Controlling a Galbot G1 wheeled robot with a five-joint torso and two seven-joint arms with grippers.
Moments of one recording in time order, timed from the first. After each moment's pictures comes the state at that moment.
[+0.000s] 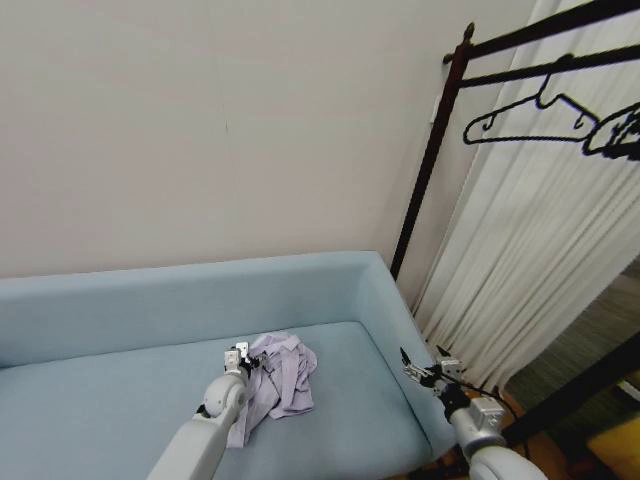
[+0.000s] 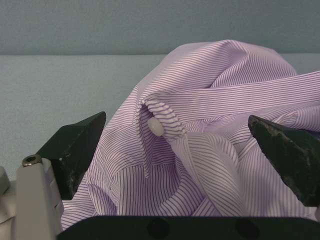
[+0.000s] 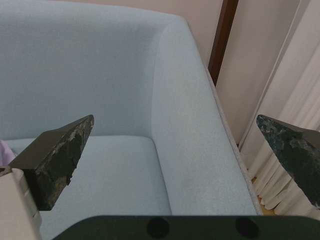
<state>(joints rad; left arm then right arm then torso) 0.98 -1.25 -0.23 -1.56 -0.62 0.52 -0.39 -1.61 1.13 0.67 2.17 0.38 -0.19 0.13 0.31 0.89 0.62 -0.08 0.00</state>
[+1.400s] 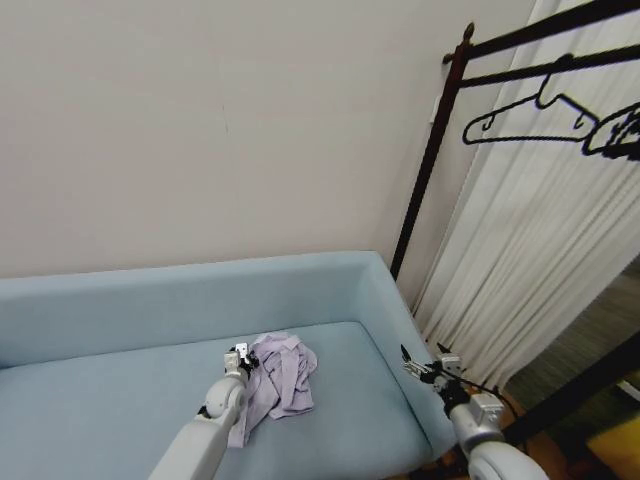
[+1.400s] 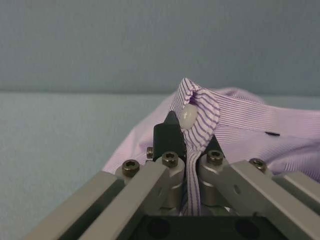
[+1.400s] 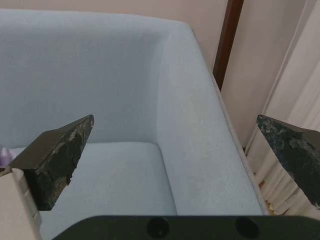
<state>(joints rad) 0.98 -1.23 -0.24 -1.55 -0.60 0.34 -0.32 -1.57 1.11 0.65 2.16 0.41 -0.20 0.13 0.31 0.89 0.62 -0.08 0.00</state>
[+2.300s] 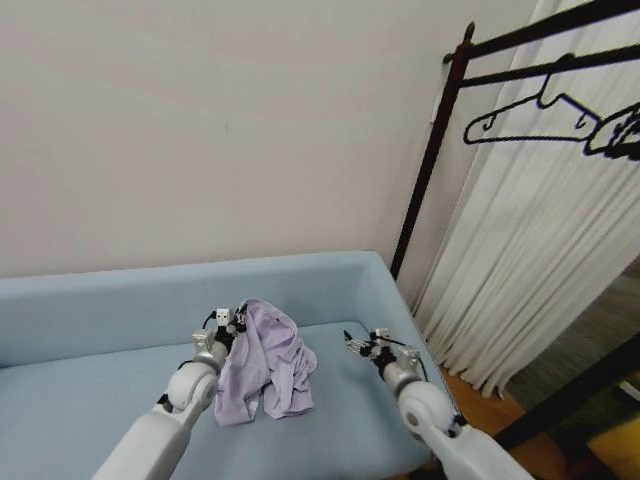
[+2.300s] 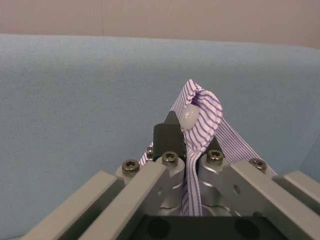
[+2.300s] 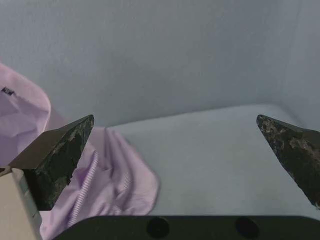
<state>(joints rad) 1.00 -1.03 -0.27 -1.83 -0.62 0.20 -0.20 -0.97 1.03 0.00 1.87 0.87 -0.29 0.46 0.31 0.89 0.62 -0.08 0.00</state>
